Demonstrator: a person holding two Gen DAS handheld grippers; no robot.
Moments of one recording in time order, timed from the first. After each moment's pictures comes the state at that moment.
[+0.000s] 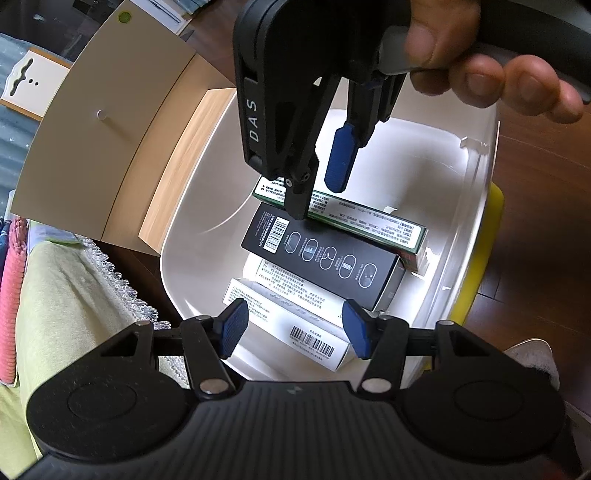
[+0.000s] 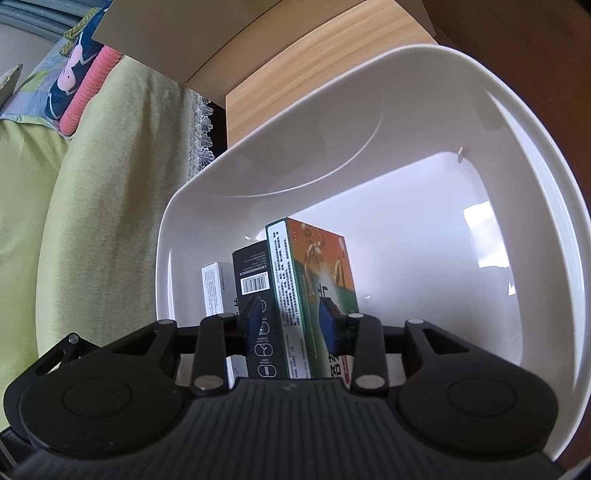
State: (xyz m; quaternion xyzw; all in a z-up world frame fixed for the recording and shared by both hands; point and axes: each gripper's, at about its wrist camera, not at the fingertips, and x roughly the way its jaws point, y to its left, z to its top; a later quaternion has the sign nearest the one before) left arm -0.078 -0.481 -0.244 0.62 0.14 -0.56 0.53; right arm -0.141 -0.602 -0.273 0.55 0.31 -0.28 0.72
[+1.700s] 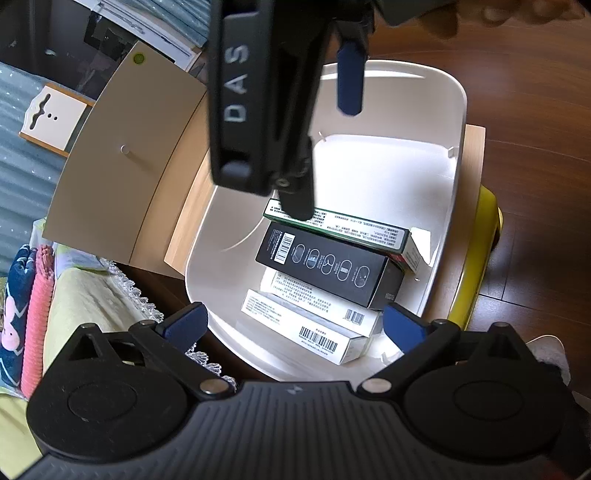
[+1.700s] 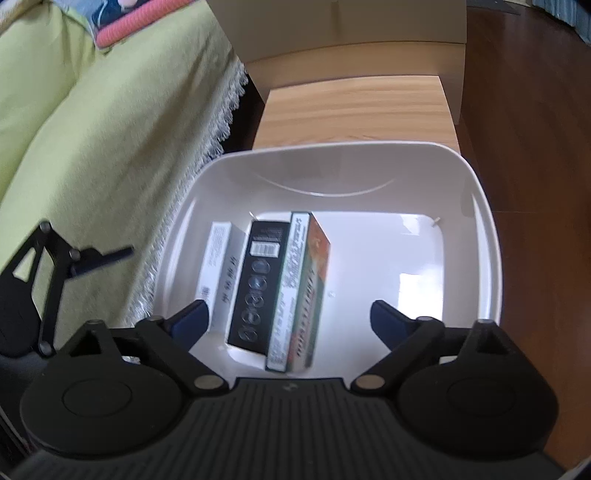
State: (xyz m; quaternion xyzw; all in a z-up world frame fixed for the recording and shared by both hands) left arm -0.087 -0.445 -0.227 0.61 0.07 -0.58 0.54; right arm -0.143 -0.555 -0.189 0.36 0.42 -0.29 0.78
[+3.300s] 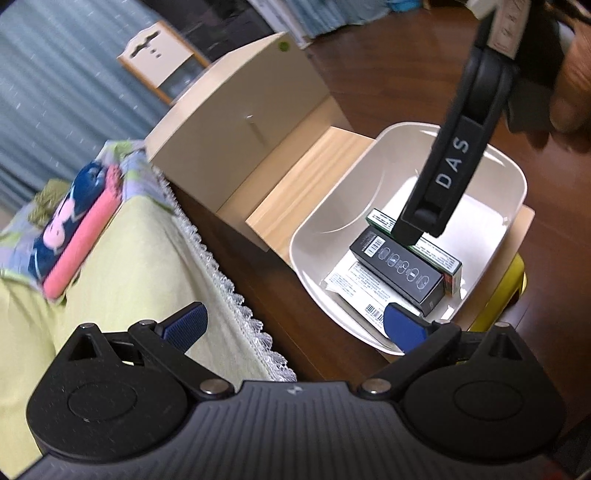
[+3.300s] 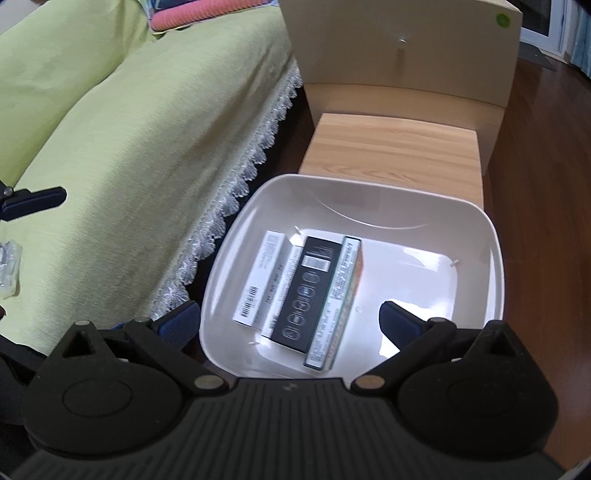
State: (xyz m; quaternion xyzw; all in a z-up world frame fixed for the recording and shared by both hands) left arm -0.052 -0.393 -0.107 0.49 0.14 -0.52 0.69; right arm -0.120 -0.521 -0.131 0.29 0.42 -0.25 0.83
